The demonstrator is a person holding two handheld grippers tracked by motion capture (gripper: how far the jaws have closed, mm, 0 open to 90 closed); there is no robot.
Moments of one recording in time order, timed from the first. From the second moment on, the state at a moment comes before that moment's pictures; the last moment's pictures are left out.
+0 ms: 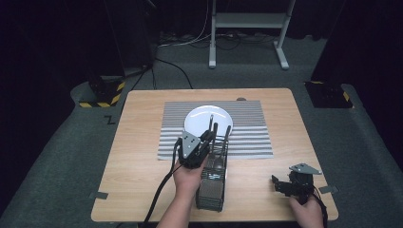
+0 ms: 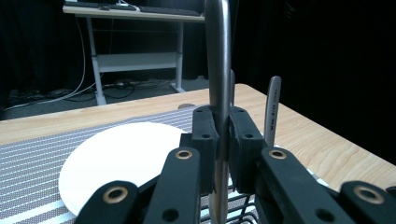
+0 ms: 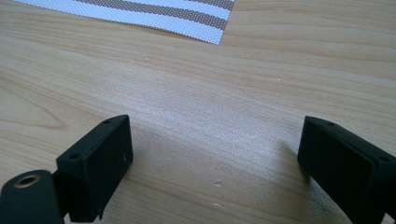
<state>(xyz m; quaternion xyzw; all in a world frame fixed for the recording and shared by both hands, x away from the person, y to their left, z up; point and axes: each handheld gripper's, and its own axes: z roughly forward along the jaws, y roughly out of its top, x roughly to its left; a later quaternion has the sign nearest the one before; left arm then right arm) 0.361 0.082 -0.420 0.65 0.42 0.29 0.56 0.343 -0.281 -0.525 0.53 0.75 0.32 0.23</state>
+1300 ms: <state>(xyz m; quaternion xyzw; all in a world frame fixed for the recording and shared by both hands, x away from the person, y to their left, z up) 0.346 0.098 -0.377 0.60 0.40 0.31 0.62 0.343 -0.281 -0.525 0.53 0.75 0.32 0.23</state>
